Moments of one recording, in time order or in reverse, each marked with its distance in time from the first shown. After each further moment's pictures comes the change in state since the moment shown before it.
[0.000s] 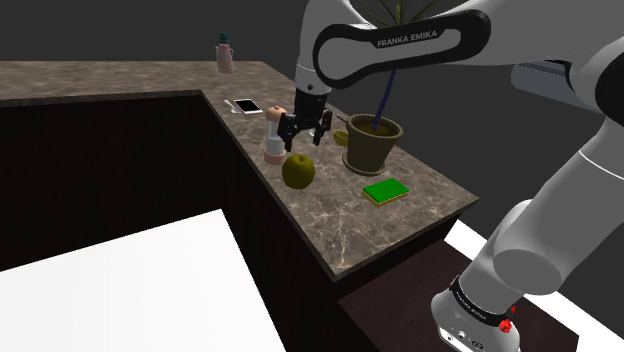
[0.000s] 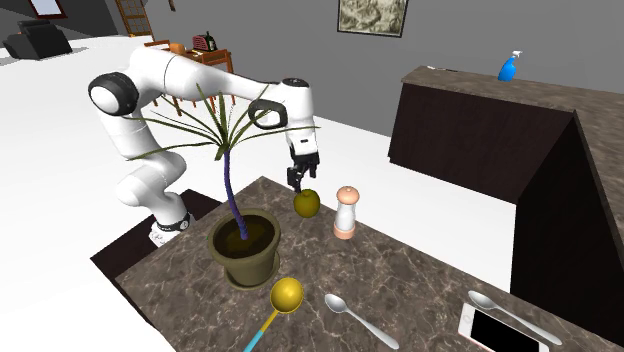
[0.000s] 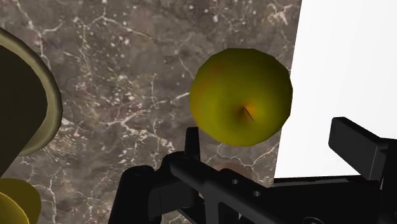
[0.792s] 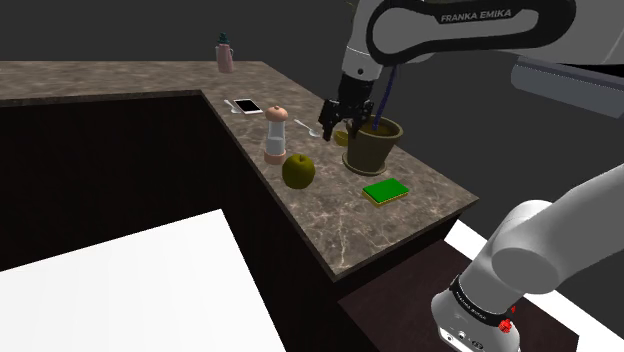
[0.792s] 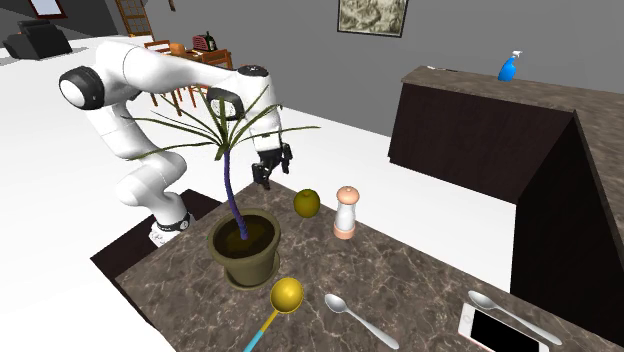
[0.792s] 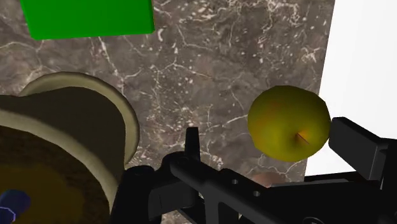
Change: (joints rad) arm -0.033 -0.277 -0.103 -0.177 0.100 -0.095 -0.136
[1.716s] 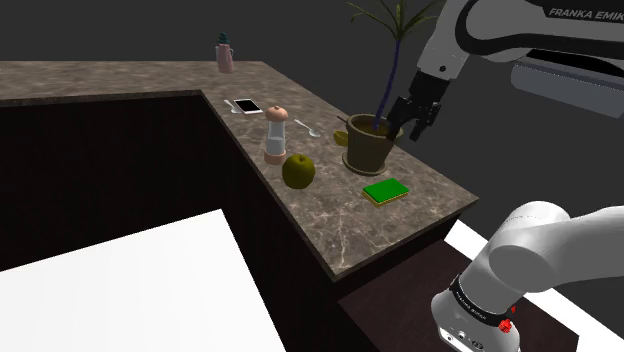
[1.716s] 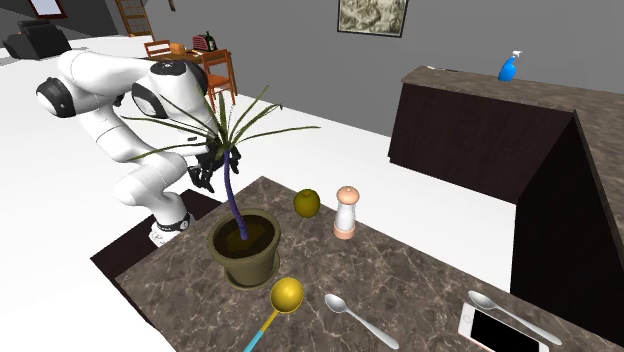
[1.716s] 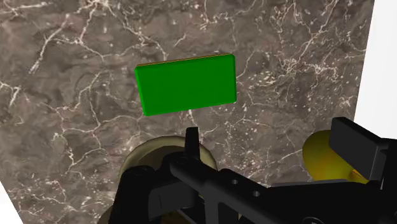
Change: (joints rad) arm -0.057 -0.402 -0.193 -0.242 0.014 -0.188 -0.161
